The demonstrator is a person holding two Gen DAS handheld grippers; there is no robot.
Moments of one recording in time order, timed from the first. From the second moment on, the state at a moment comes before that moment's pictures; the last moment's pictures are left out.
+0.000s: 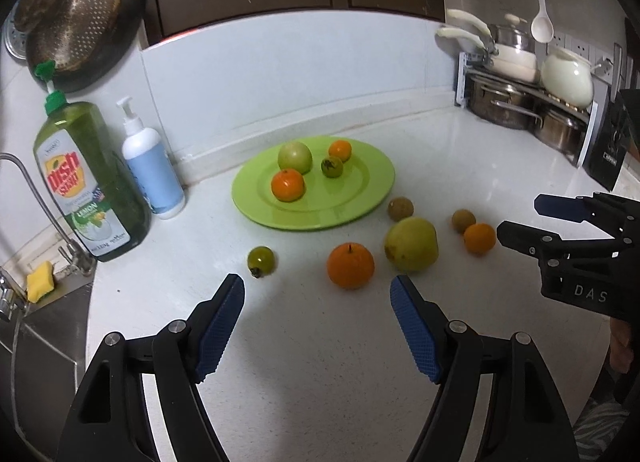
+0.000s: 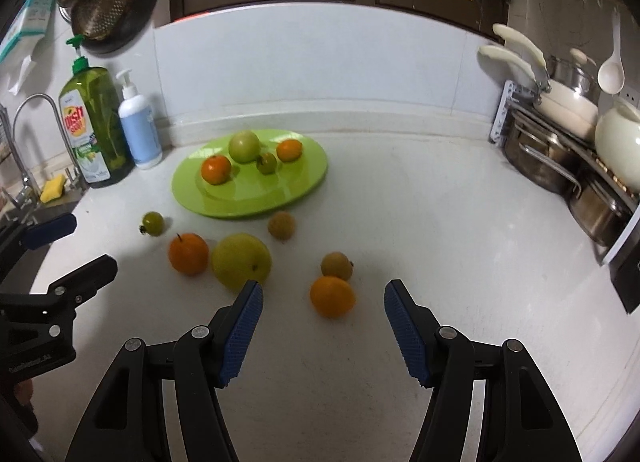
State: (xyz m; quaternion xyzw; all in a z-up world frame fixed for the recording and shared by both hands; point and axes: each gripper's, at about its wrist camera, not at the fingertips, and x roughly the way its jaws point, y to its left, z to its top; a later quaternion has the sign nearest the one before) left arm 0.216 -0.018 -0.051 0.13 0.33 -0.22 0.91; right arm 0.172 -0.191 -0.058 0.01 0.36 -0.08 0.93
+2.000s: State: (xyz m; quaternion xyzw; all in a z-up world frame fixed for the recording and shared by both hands) left arm 0.277 -0.053 -0.099 0.10 0.40 -0.27 0.87; right arm 0.218 -0.215 -0.107 0.07 0.44 -0.07 0.89
